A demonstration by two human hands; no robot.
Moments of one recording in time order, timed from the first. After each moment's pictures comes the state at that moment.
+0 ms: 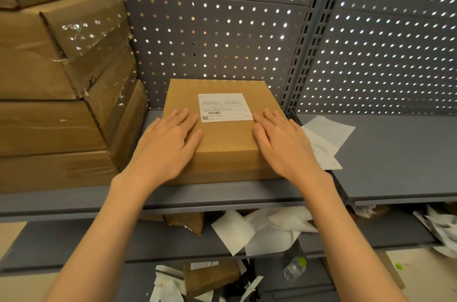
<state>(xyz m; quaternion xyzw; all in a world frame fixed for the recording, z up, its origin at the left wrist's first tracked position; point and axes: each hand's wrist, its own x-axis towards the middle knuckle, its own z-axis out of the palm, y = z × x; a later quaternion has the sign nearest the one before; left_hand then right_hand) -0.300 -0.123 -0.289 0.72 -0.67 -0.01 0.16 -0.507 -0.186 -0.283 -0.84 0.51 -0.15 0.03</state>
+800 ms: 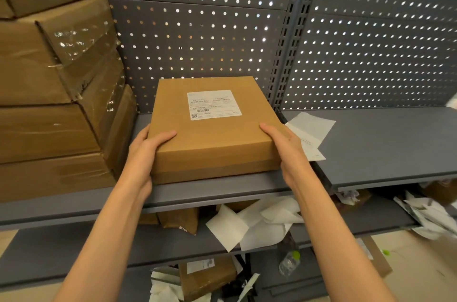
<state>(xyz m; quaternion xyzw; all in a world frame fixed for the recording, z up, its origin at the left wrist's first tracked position) -0.297 -0.113 -0.309 0.59 -0.28 -0.42 0.62 -0.523 -0.180 -0.303 -0.46 0.52 -0.47 0.54</state>
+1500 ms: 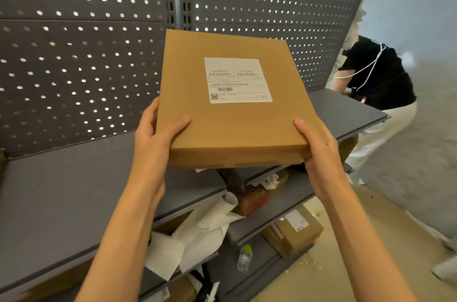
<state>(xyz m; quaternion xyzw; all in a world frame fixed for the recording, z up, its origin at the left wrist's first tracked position) -0.459 -0.146 -0.254 0.42 -0.46 -0.46 0.63 -0.697 -0.126 -0.266 -0.41 0.52 -0.64 0.38</state>
